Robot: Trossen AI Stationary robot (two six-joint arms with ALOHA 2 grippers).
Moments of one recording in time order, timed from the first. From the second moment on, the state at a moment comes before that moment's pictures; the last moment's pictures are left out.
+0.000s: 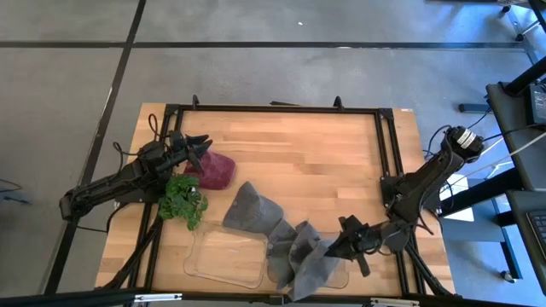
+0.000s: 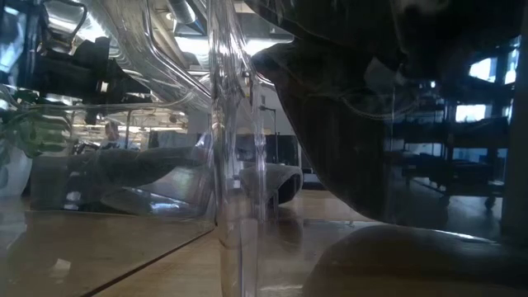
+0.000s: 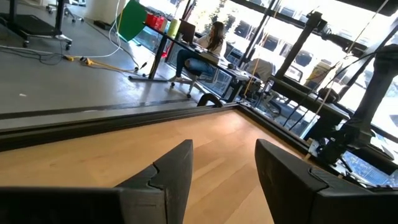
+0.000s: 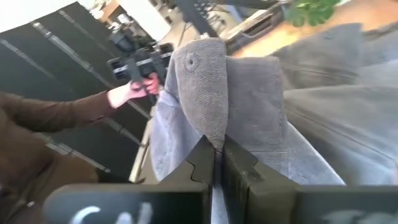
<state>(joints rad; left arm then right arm) 0.49 0.06 0.01 0.03 -0.13 -0.46 0.86 1.29 0.64 0.43 0.52 0.84</state>
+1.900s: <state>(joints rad) 0.49 0.13 0.24 -0.25 0.09 -0.20 0.47 0.90 0.62 0.21 0.49 0.46</state>
